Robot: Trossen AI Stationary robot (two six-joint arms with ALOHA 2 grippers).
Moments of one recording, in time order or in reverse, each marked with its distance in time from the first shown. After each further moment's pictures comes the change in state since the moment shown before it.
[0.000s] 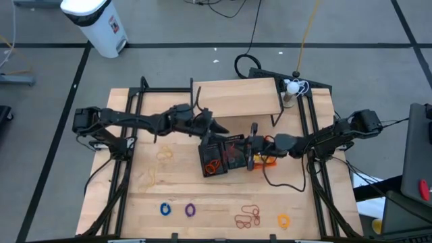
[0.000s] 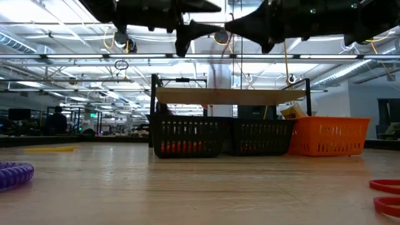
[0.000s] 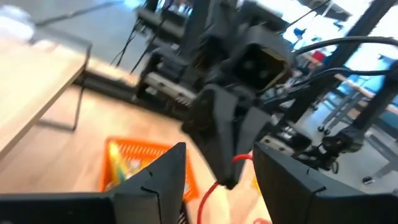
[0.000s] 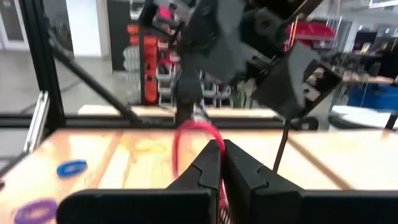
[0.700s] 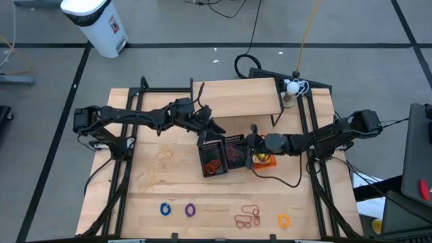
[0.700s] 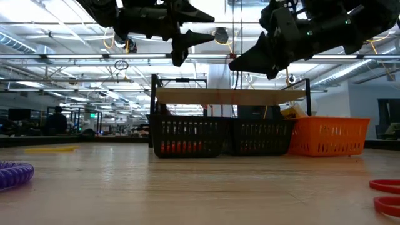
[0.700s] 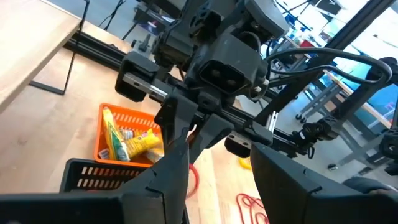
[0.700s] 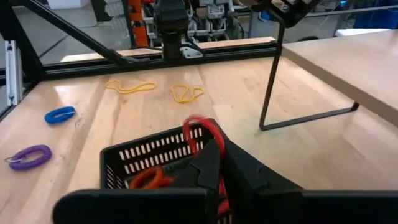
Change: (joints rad) left arm 0.077 0.000 0.000 -0.080 0.171 -0.070; right arm -0.055 0.000 0.000 -0.279 -0.033 0.180
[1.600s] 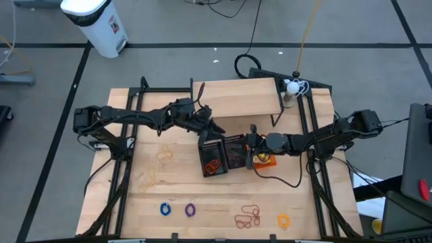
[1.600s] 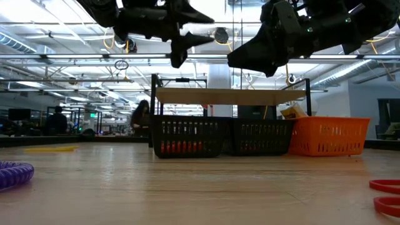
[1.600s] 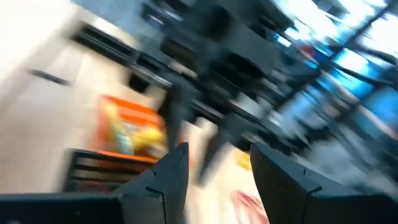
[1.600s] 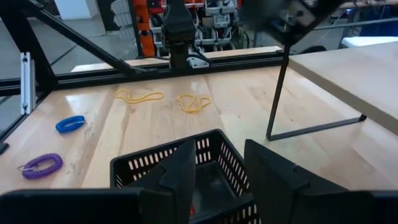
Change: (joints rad) left arm -0.004 0.000 0.000 -0.019 0.015 -0.035; right arm 0.004 -0.003 0.000 0.040 -0.017 -0.003
